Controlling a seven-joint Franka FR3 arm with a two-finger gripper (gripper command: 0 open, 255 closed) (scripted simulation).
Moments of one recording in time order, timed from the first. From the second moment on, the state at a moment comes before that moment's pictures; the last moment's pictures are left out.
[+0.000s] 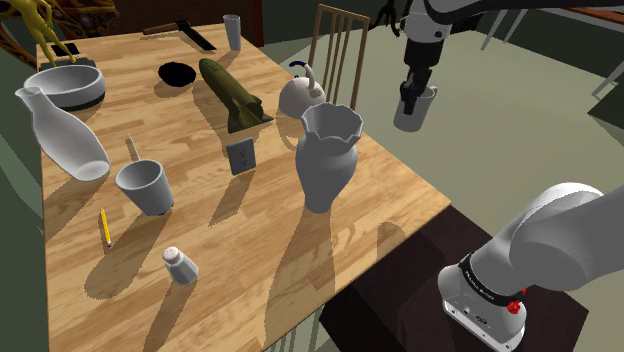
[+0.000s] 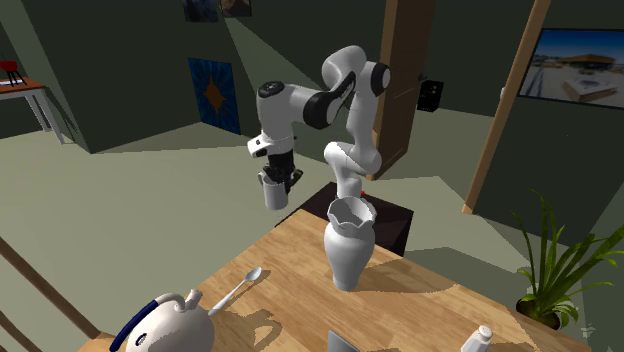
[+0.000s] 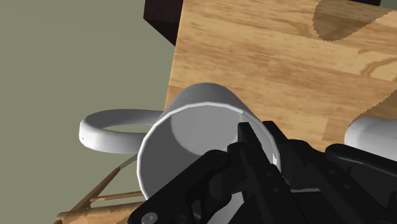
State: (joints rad) arm 0.05 -0.40 -0.09 -2.22 -0.10 1.66 -0.24
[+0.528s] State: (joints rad) arm 0.11 -0.42 0.01 -2.23 -0.04 1.64 -0.10
